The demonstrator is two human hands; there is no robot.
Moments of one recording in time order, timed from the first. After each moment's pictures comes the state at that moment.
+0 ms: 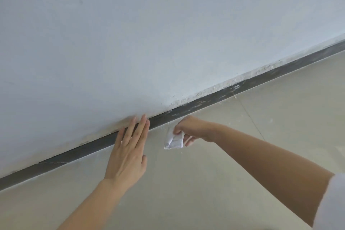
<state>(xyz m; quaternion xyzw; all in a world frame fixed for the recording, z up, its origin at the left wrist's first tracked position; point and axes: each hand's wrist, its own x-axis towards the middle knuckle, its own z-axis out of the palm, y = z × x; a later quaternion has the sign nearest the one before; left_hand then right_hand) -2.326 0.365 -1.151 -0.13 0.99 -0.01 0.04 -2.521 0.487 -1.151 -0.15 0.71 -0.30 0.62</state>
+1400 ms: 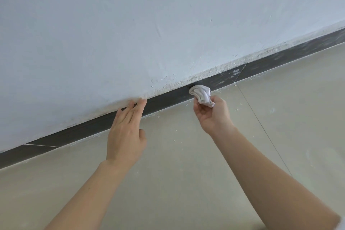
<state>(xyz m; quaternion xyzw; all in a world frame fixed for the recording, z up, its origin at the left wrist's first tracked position) -2.349 0.391 -1.164 -0.24 0.96 0.12 -0.06 -2.528 0.527 -1.173 0.32 0.36 -0.78 0.40</state>
